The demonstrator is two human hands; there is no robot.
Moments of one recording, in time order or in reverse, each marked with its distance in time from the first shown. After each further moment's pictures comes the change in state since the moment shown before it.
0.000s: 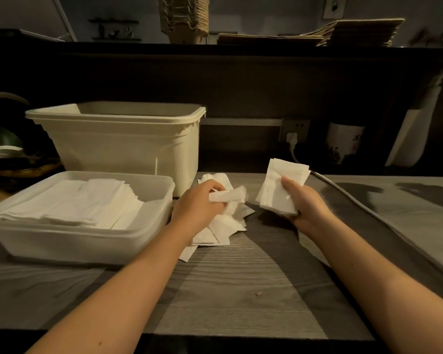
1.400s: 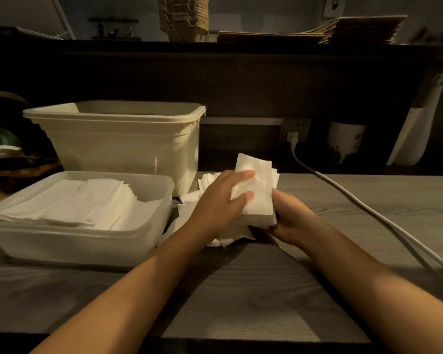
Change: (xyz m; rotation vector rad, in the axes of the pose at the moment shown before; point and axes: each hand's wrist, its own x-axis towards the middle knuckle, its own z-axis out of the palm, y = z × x) left_hand -0.016 0.029 0.008 -0.285 -0.023 0.294; right_hand -0.022 0.011 0.024 0.074 -0.403 0.111
